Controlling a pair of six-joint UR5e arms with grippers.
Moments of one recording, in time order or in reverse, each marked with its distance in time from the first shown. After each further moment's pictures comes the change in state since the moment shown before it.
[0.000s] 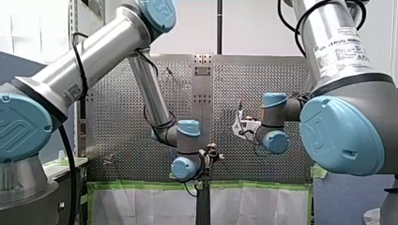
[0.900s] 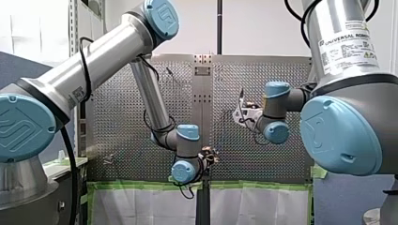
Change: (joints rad) left arm 0.026 -0.034 0.023 0.006 -0.050 0.047; right arm -0.001 -0.095 0.026 -0.048 -0.008 0.009
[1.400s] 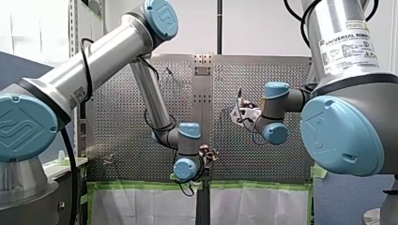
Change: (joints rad) left arm 0.018 0.000 0.037 -0.036 -0.037 -0.014; right arm 0.013 0.004 0.003 -0.038 -0.044 -0.002
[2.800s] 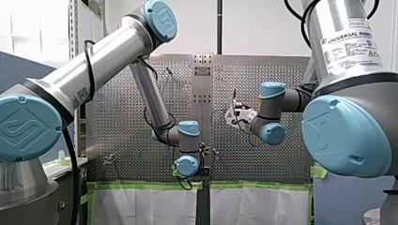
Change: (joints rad) left arm 0.038 0.000 0.029 0.043 -0.079 0.017; right arm 0.042 0.000 0.001 0.034 -0.035 0.006
